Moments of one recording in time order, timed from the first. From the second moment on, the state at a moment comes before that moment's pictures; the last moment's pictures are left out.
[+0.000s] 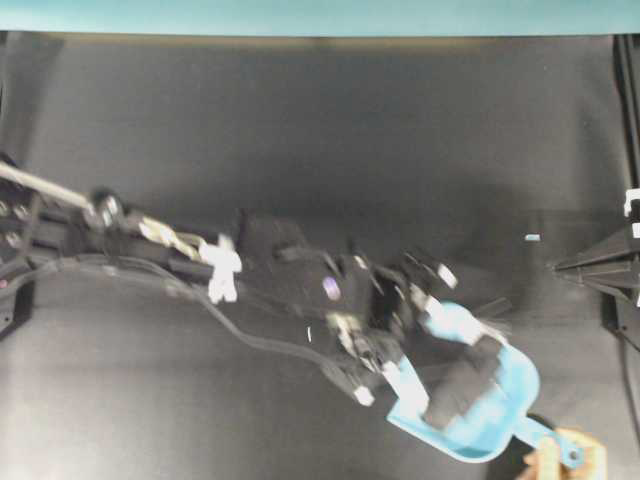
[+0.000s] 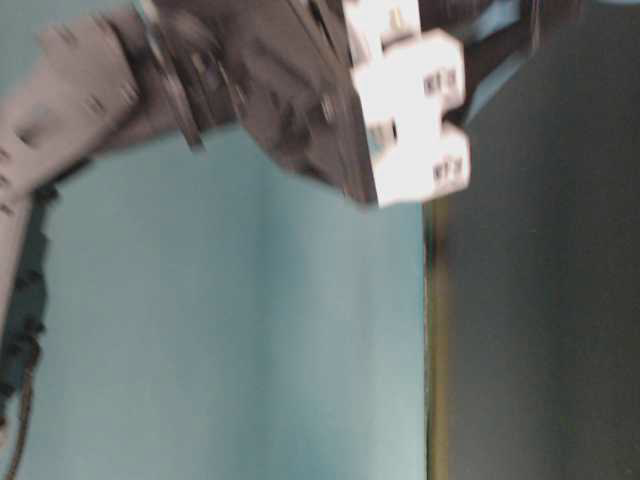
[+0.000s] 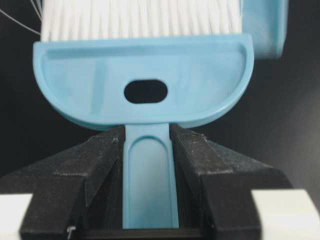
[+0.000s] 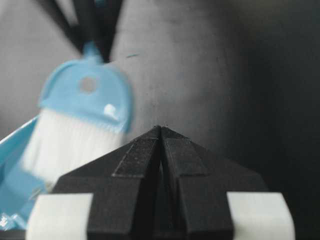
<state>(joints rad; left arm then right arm) -0.14 0.55 -0.39 0.06 0.92 0.54 0.07 -1.43 1.48 0.02 0.22 0.13</state>
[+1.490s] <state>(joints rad) -0.04 -0.19 0.56 0.06 0.42 0.22 0.07 -1.43 1.48 0.02 0.22 0.13</state>
